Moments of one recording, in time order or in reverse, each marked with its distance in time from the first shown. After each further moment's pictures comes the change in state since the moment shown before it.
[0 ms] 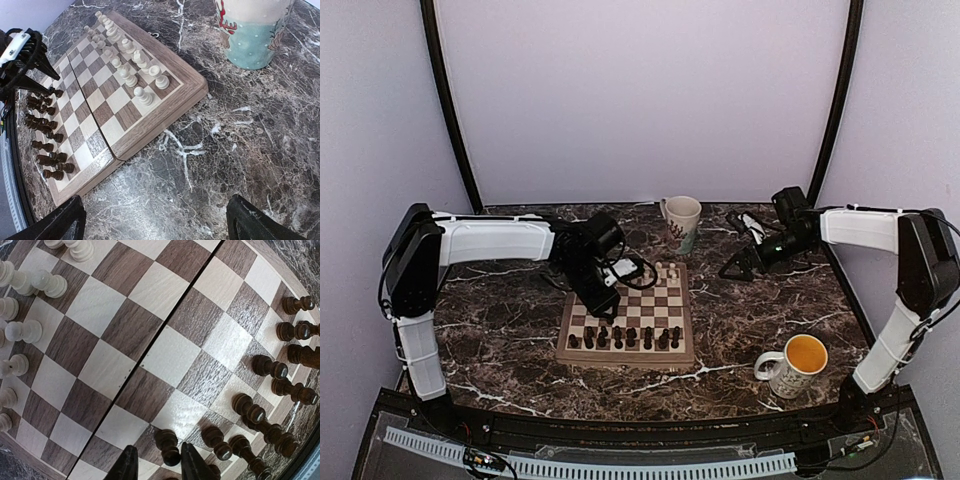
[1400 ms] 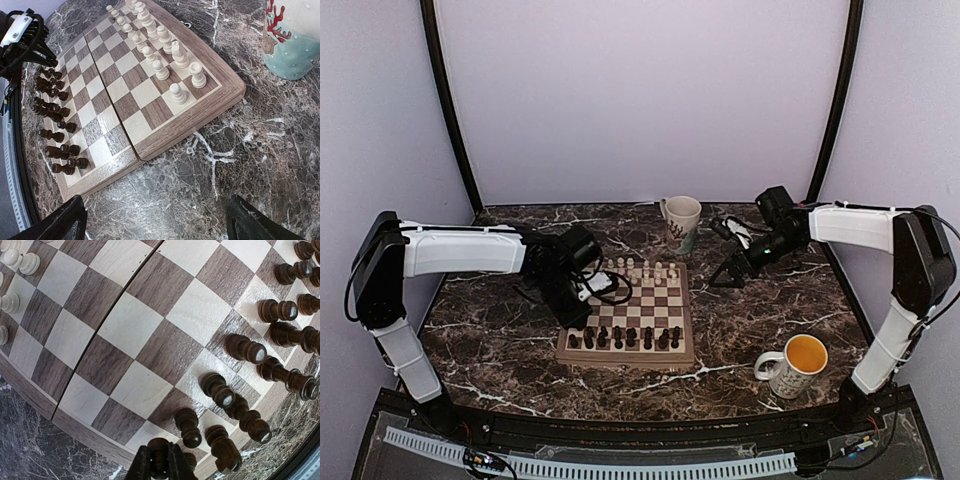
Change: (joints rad) left arm -0.005 -0.183 -0.221 -0.035 -0.105 -0.018; right arm 0.094 0.026 0.055 -0.083 0.020 -0.058
